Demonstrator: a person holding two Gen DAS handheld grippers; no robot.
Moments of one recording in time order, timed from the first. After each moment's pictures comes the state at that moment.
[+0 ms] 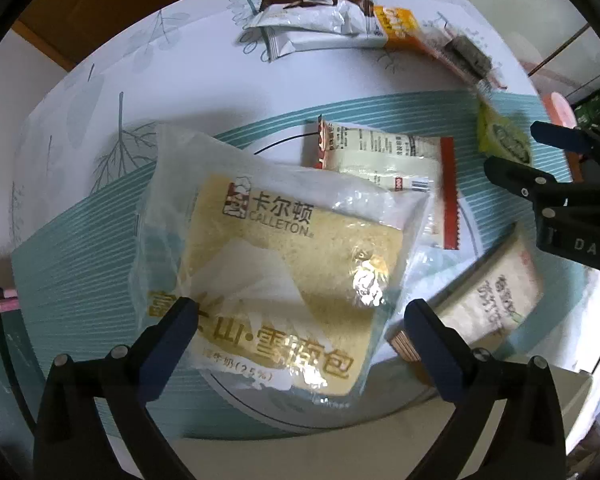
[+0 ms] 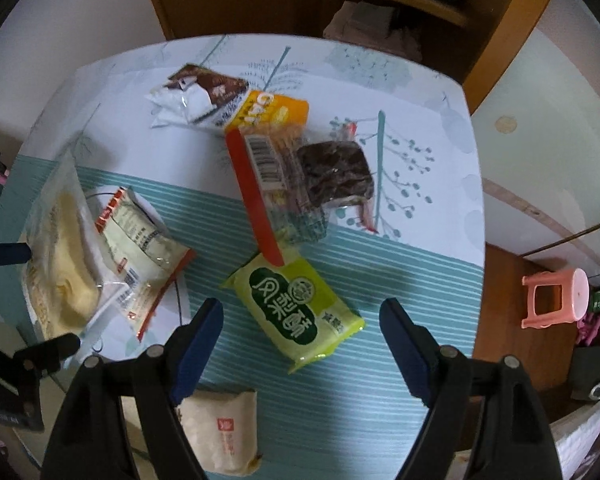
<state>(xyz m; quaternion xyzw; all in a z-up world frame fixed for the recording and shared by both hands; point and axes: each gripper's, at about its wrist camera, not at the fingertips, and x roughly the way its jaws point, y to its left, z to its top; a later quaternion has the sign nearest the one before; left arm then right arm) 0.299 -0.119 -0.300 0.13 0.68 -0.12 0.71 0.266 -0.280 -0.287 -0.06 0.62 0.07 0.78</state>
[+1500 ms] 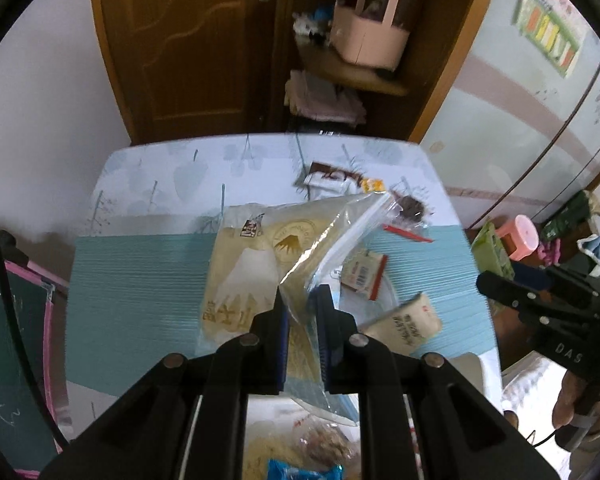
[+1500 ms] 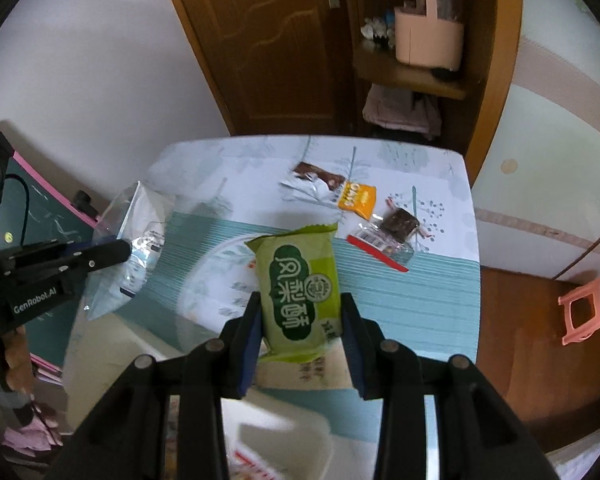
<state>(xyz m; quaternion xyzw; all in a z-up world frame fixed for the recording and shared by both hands) 0.214 -0.040 -0.120 -0.01 0.51 -0.12 0.85 0.168 -0.252 -0.137 0.03 0.51 0.14 0.85</state>
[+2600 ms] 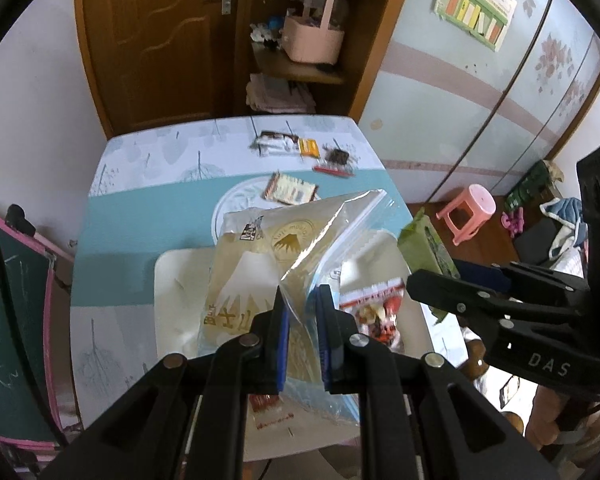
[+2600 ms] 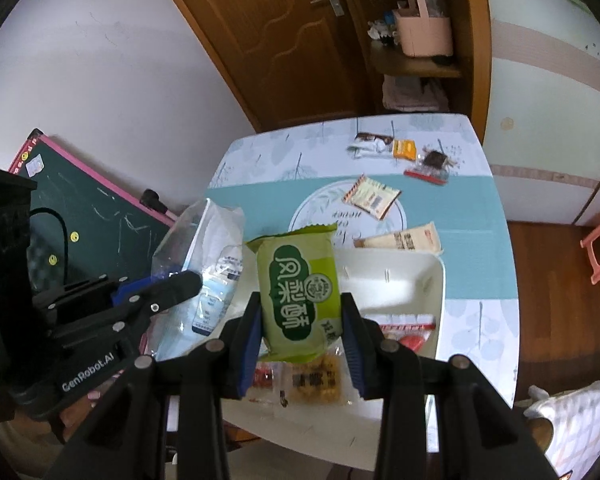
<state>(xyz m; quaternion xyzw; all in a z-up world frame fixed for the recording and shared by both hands) 0.040 -0.029 -0.070 0.00 0.50 -0.19 0.84 0.002 -0.200 -0.071 0.11 0.51 0.15 0.84</state>
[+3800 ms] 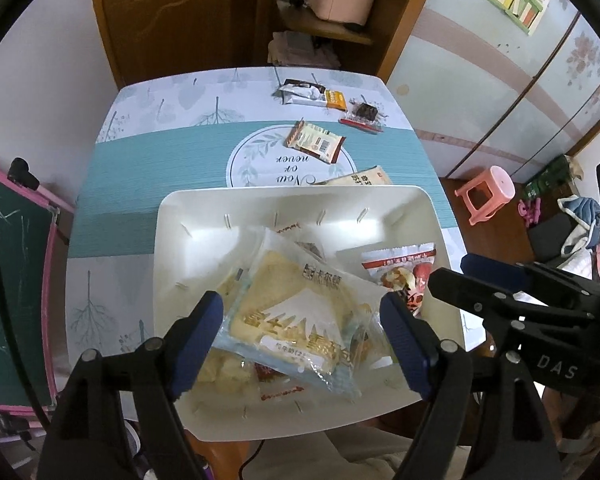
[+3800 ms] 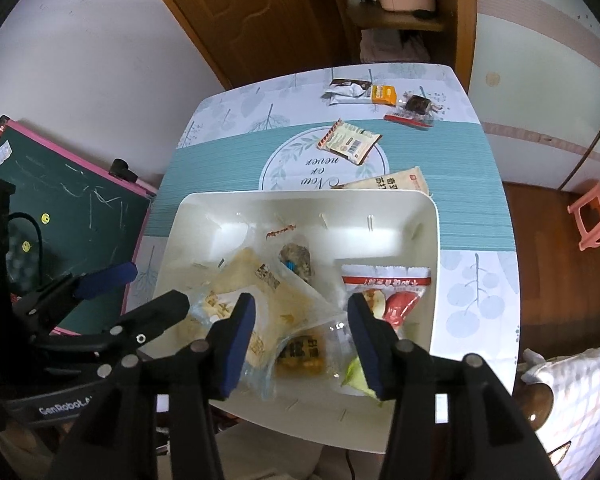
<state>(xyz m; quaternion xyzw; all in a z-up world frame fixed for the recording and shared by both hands) 0.044 -0.022 -0.115 -0.01 0.56 -0.15 0.81 0.001 -0.197 -0.114 0.10 0.57 0.11 0.81</state>
